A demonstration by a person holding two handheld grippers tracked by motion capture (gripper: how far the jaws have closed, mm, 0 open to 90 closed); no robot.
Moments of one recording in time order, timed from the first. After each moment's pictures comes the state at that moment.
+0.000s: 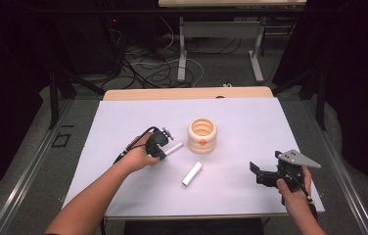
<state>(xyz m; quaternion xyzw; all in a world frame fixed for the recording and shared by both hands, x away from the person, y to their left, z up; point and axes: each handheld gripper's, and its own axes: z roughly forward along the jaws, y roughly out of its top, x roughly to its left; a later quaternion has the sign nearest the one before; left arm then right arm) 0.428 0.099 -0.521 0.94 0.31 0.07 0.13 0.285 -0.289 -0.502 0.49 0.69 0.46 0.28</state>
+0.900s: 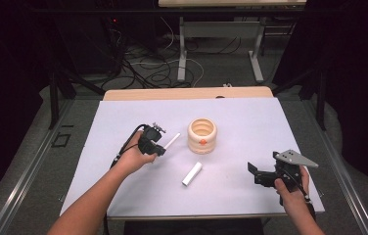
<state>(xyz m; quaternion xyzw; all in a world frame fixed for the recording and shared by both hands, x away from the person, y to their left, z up) 0.420 0.120 -0.504 0.89 0.38 0.07 0.24 0.287 -0.284 -0.503 0.49 0.69 0.46 0.27</state>
